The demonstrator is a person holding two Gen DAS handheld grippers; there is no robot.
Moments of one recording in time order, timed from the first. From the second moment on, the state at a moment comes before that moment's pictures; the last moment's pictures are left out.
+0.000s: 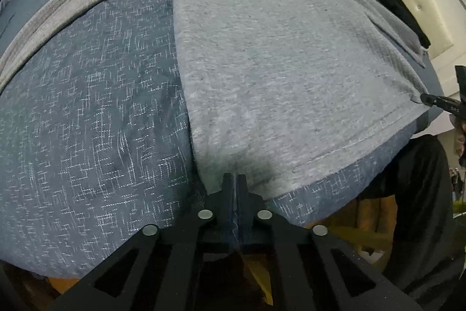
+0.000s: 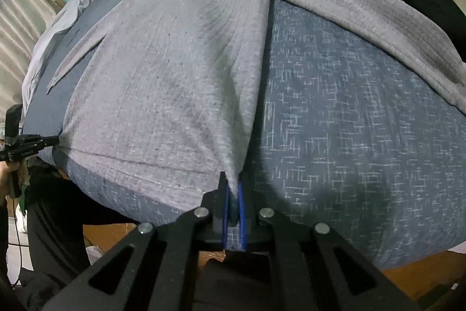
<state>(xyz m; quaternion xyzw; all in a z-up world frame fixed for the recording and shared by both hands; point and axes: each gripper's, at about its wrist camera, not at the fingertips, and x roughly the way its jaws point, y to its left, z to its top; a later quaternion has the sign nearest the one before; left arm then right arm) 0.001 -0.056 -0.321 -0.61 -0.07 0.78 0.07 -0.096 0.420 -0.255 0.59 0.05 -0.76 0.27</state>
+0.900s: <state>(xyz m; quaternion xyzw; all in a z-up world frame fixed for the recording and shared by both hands) -0.037 -0.026 -0.323 -0.60 0.02 0.79 0.10 -0.096 0.419 -0.249 0.58 0.03 -0.76 0.28</state>
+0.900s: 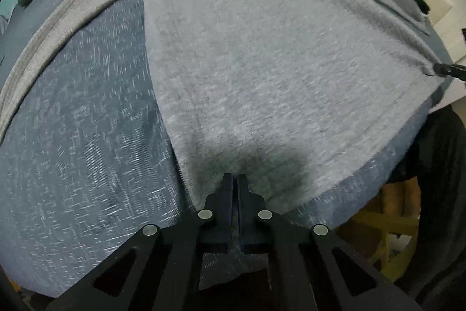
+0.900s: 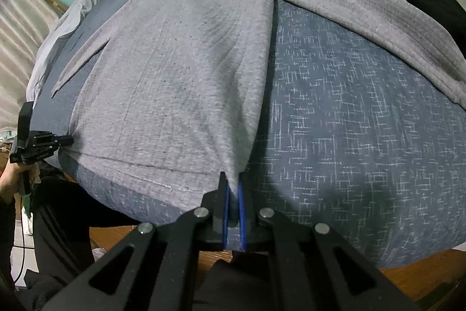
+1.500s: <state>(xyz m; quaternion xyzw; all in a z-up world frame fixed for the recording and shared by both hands) 0.040 -0.062 -0.307 -0.59 -0.02 0.80 0.10 -0.083 0.408 -0.268 0.61 0.08 -0.73 0.29</state>
